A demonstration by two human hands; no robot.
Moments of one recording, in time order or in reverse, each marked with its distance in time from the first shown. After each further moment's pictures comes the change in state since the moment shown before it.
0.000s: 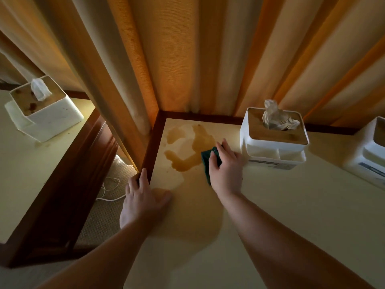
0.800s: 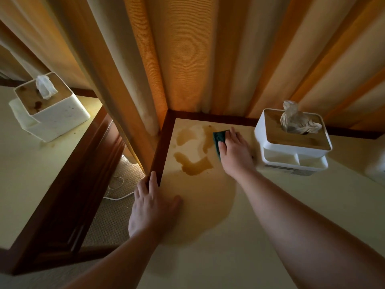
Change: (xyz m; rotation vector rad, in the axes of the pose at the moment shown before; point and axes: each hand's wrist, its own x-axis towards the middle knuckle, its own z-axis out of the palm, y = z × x) left_hand 0.001 -0.001 0.000 -0.047 0.034 0.028; right_hand 0.068 0.005 0.016 -0.351 -0.546 0.021
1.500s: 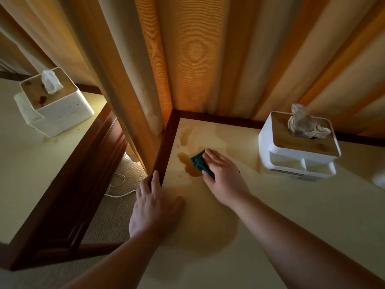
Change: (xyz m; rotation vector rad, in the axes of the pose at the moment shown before) left_hand 0.000 -0.001 0.001 0.026 -0.004 0.028; right_hand -0.057 -0.020 0.016 0.092 -0.011 -0.400
